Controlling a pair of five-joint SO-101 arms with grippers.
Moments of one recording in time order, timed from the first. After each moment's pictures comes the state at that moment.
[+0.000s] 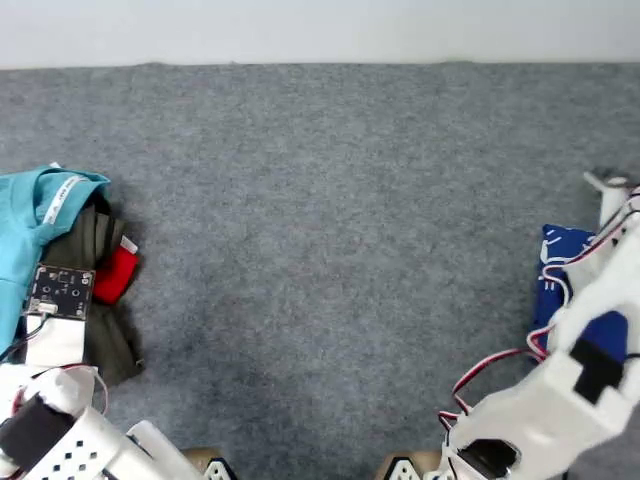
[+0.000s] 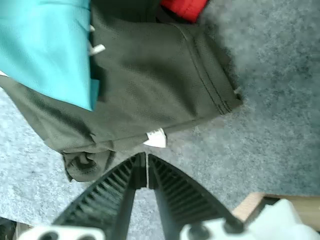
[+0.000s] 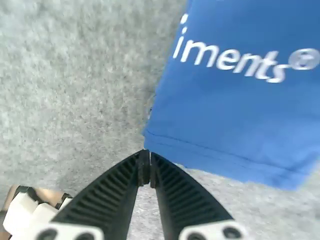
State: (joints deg) left arm -54.1 -70.7 52.3 95.8 -43.8; right arm 36.5 12.1 -12.5 100.4 41.6
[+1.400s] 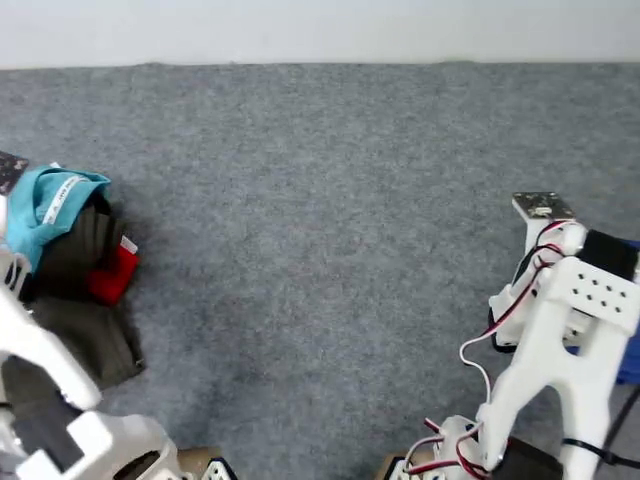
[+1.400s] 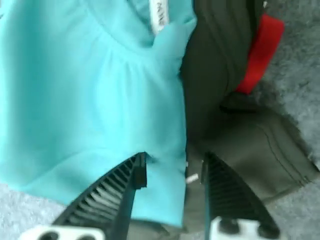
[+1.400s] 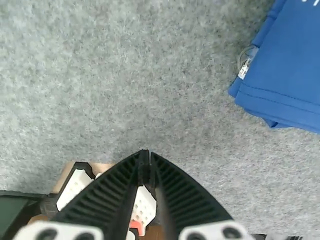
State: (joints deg) left arm -47.0 -2.2 3.0 85.2 -47.8; right arm 22.8 -23.5 24.4 100.5 27.0
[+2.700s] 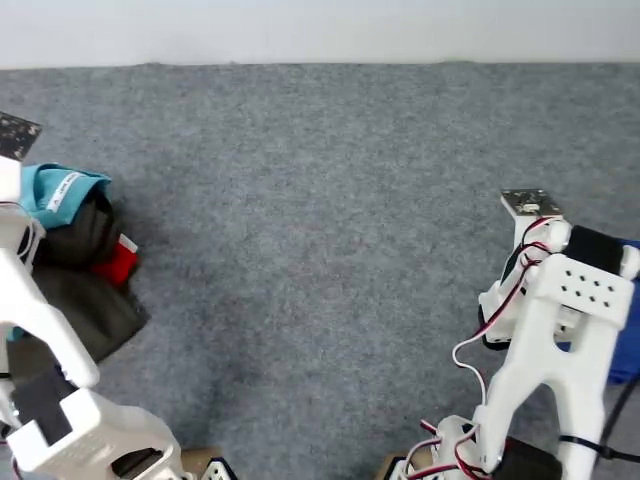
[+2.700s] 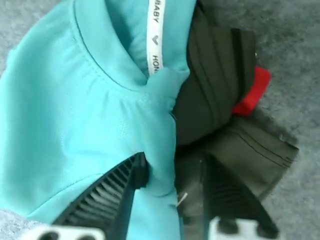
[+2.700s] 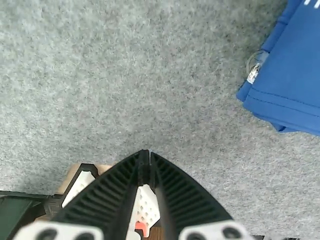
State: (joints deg) left arm -41.1 3.4 -5.8 86.2 -41.8; right arm 19.7 -23.5 24.6 100.5 25.0
